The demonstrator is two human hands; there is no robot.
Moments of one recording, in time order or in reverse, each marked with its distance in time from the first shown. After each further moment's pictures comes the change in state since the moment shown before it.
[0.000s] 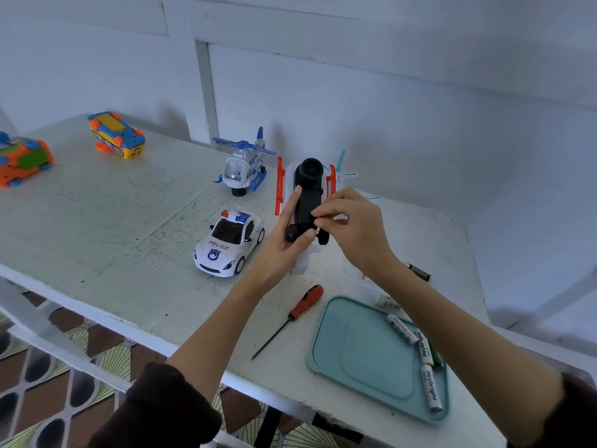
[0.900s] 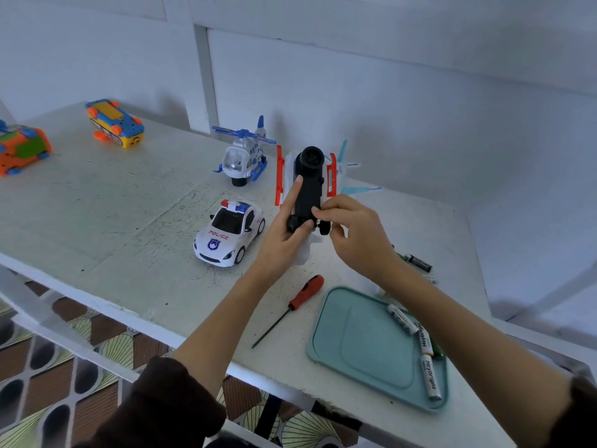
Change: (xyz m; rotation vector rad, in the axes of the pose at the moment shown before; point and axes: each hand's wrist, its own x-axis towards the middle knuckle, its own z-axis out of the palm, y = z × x) left_hand 0.004 -0.015 0.004 0.082 0.073 0.015; right_hand -0.015 0.013 0.002 -0.227 -0.079 -0.258
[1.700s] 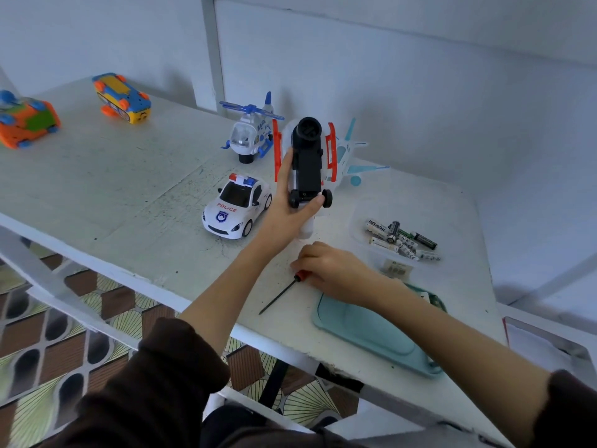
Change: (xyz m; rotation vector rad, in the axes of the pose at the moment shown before) left_hand -0.006 0.005 -0.003 0.036 0.067 0.007; right_hand -0.056 -0.019 0.029 -0.169 -0.788 -0.031
